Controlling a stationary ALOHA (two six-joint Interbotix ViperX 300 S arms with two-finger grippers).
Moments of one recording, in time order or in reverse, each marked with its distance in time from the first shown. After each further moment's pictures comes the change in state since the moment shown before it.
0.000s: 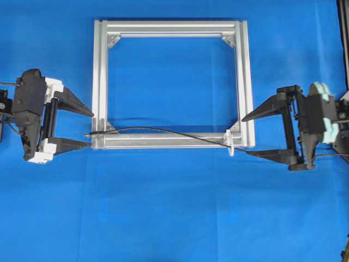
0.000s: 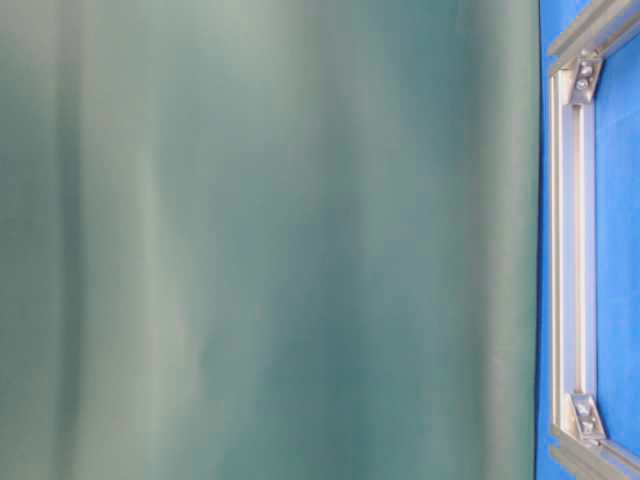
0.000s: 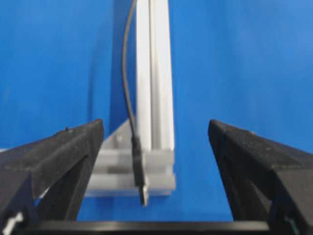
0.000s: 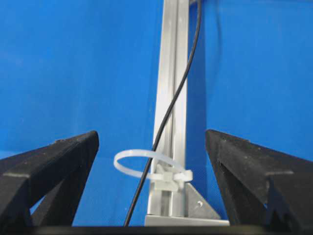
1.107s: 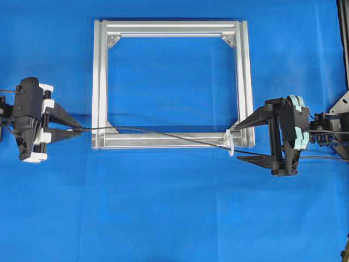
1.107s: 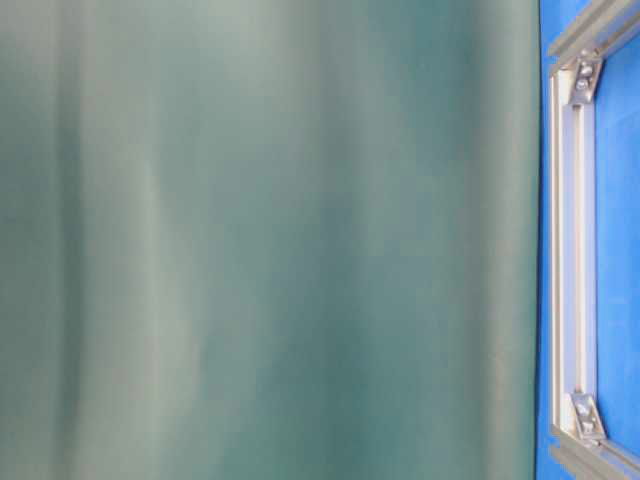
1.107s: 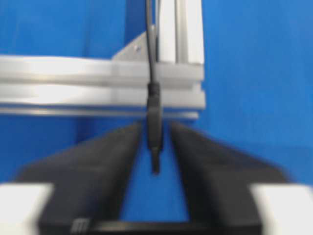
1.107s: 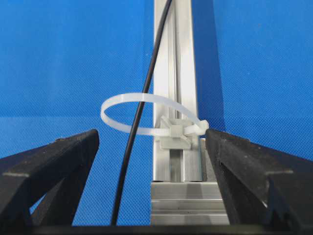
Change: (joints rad) left arm 0.000 0.155 0.158 0.000 -0.210 -0.017; right arm 0.052 0.377 0.051 0.002 -0.331 0.140
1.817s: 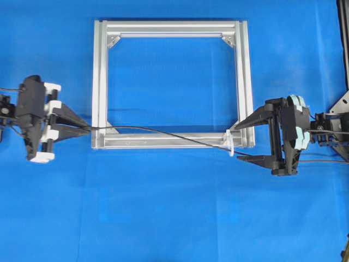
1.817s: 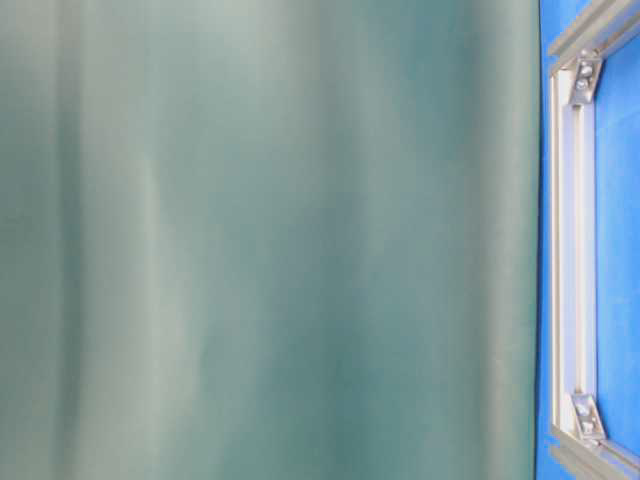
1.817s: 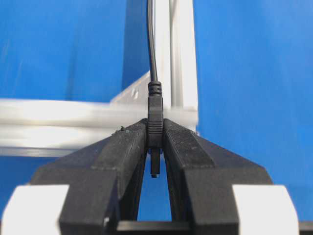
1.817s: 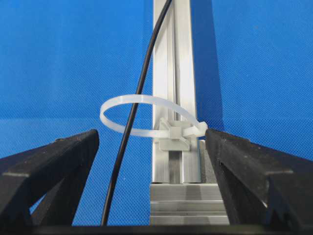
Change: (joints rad) left arm 0.000 0.031 -0.012 0.000 -0.094 -0.005; right arm 0.000 0.000 0.003 0.000 -0.011 0.002
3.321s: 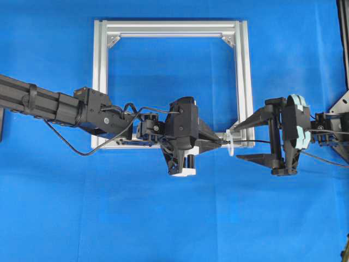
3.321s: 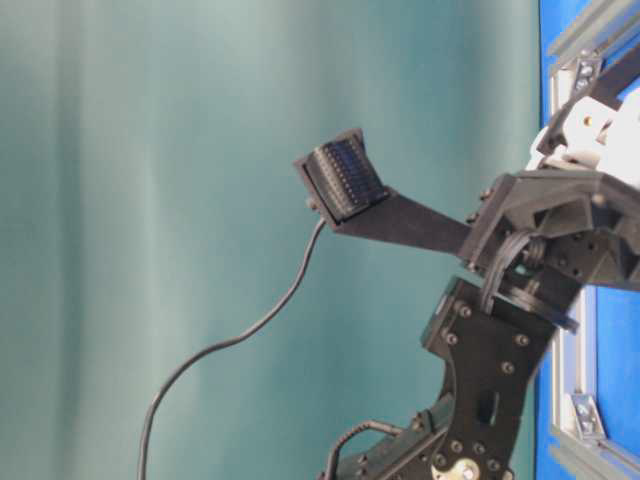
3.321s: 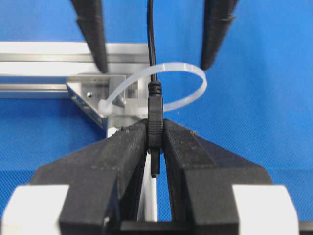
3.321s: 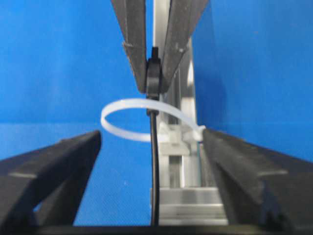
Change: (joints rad) left arm 0.014 0.781 -0.960 0.000 0.054 0.072; right arm 0.000 -0.002 0.002 -0.003 -0.015 0.006
